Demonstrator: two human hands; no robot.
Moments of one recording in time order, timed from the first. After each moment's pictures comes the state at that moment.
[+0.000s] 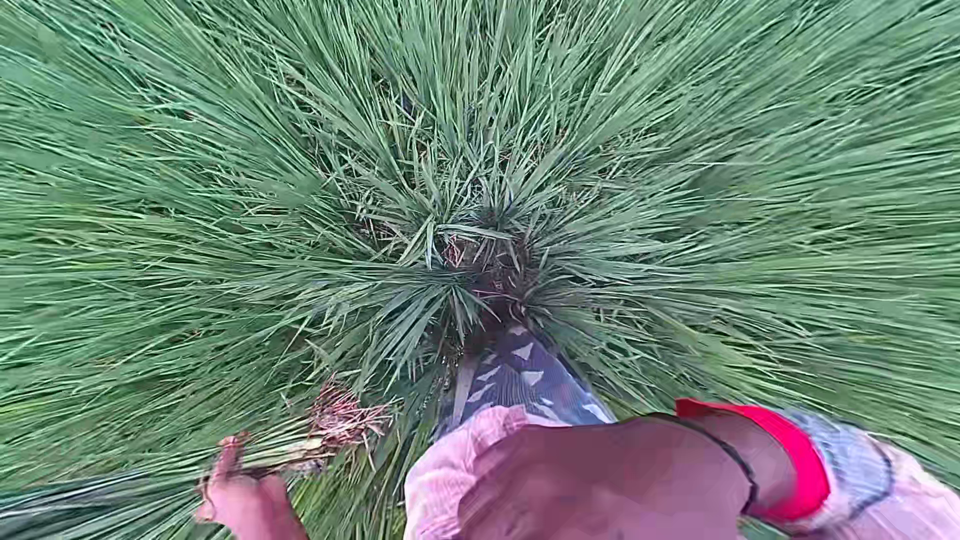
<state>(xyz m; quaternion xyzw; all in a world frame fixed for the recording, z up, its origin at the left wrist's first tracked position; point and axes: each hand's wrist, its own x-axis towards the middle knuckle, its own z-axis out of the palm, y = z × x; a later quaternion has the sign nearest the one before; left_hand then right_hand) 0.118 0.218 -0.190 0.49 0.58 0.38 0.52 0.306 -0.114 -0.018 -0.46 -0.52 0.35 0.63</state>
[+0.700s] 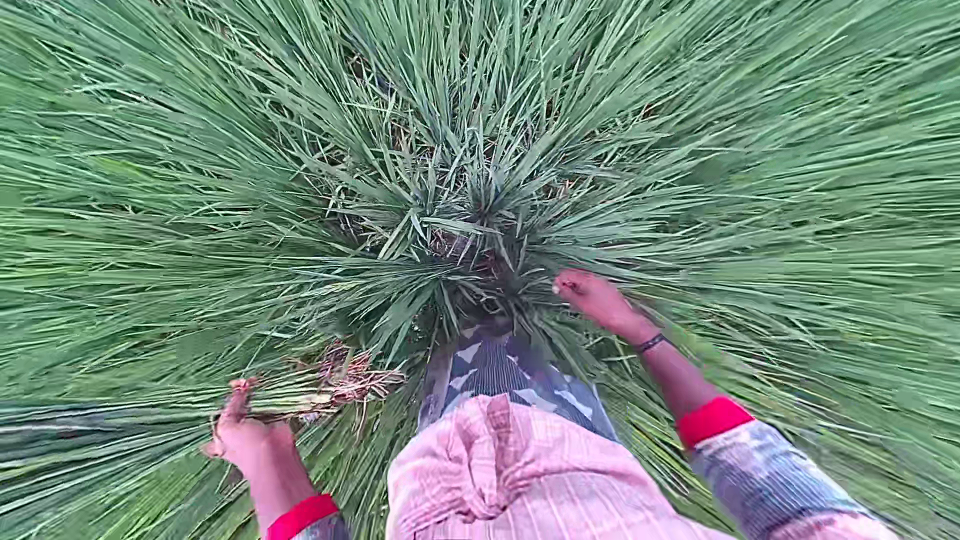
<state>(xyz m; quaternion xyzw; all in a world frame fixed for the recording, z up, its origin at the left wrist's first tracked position) 0.212 0.172 -0.214 0.52 0.55 0.35 0.55 0.374 -0.265 -0.232 -0.87 -0.02 0.37 0.31</state>
